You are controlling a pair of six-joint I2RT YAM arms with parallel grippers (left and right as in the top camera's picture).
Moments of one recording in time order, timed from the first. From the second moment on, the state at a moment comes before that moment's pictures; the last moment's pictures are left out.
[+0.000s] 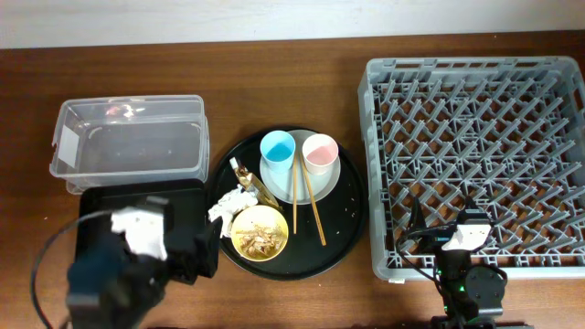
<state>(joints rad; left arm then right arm) -0.07 0.54 0.88 -0.87 0.32 -0.11 -0.01 0.01 0.01 -0.07 0.01 0.04</state>
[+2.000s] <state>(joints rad) -0.72 1.48 1.03 -0.76 -0.04 -0.61 -0.01 0.01 0.01 -0.07 0.01 0.04</state>
